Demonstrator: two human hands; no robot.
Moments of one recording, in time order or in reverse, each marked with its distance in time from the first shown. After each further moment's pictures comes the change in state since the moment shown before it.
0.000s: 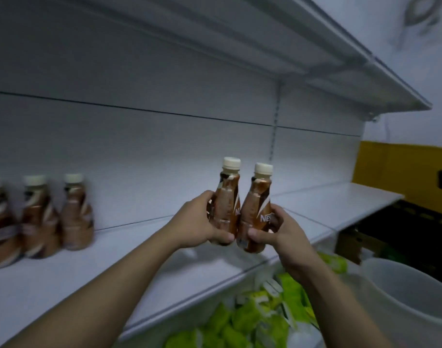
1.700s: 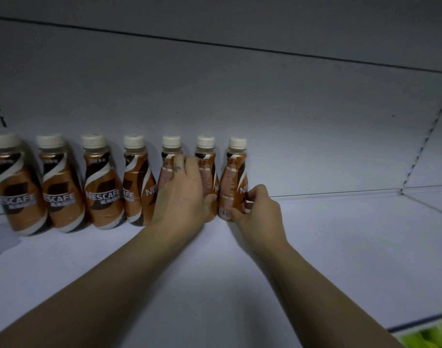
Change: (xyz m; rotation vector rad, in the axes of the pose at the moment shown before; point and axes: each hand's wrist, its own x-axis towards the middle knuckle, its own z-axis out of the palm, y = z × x) left_hand -0.030 -0.137 -0.100 0.715 0.630 -0.256; right_hand 0.095 0.090 0.231 -0.465 -0.149 -0.034
